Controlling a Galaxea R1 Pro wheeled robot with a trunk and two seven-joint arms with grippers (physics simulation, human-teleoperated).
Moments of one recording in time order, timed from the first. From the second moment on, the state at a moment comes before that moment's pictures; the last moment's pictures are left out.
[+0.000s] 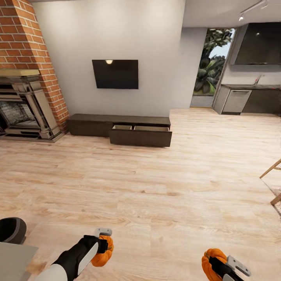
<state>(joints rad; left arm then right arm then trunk) -0.55 0.04 -0.48 -0.51 0.45 0.47 0.23 -0.44 -0.26 0.71 -0.32 -1.33 -0.14 -0.22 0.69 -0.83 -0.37</state>
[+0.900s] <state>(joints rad) -0.55 0.05 -0.48 -0.51 0.44 0.46 0.23 -0.44 -0.26 0.71 -0.32 -1.33 -0.14 -0.22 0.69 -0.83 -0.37</state>
